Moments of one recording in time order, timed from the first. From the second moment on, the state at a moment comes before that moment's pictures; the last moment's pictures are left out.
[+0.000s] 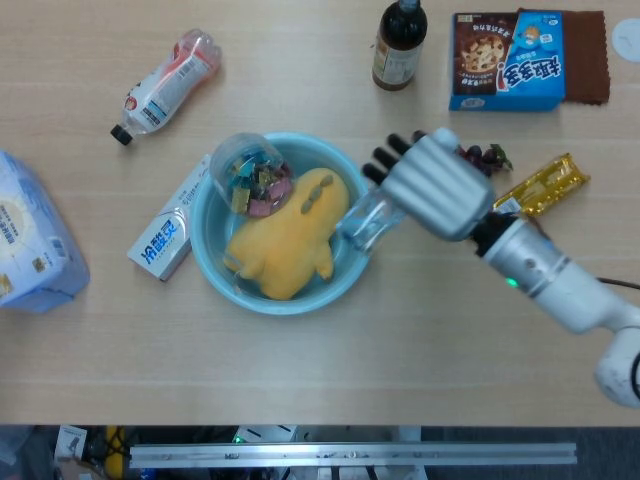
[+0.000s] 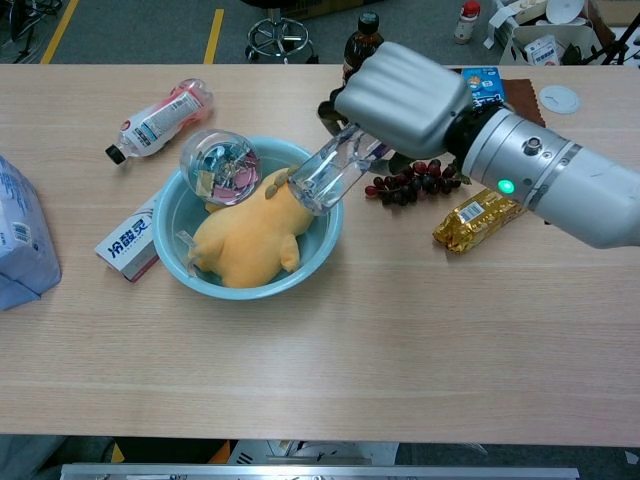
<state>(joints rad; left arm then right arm) 0.01 -0.89 -0.01 -1.72 1.54 1.57 -0.11 0.87 -1.40 0.04 -1.73 -1.31 1.08 -0.82</state>
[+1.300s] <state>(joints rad) -0.01 -0.88 0.00 -1.79 1.57 1.54 -0.03 0.72 -1.37 -0.09 -1.58 -1.41 0.90 -0.71</state>
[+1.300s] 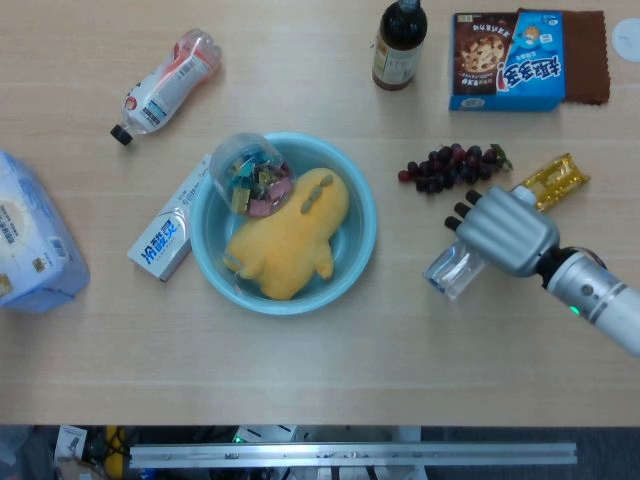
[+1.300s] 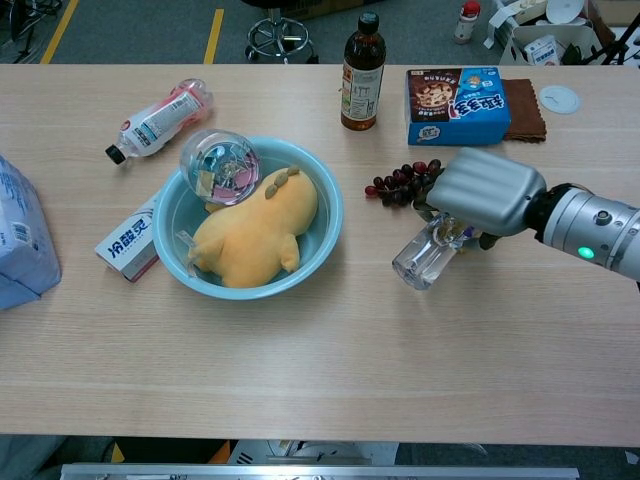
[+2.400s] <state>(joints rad) -0.09 -0.88 -0.01 -1.79 1.56 1.43 -0.03 0.54 -1.15 -0.02 -1.90 -1.39 1.23 -0.72</state>
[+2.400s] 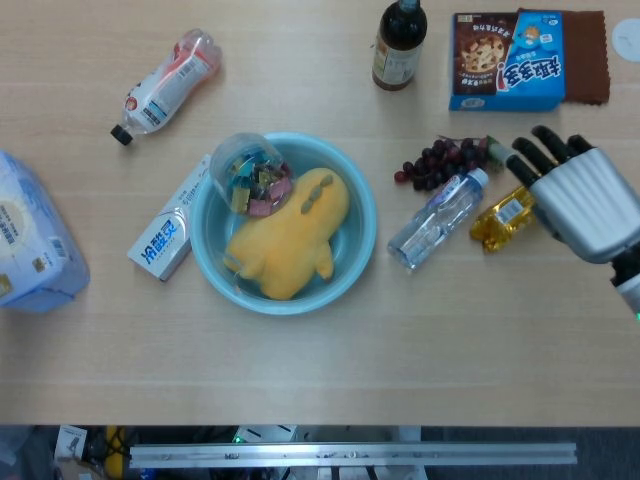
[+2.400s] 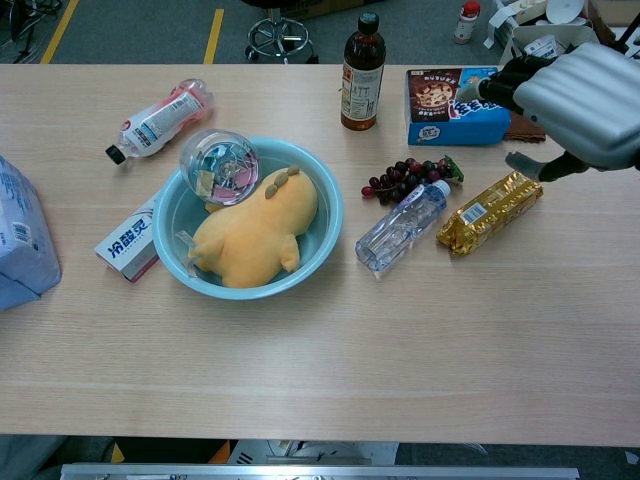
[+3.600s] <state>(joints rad) -0.29 -0.87 -0.03 -1.84 1.60 1.19 -0.13 0.35 -1.02 -0.01 -1.95 -1.59 1.40 -0.53</state>
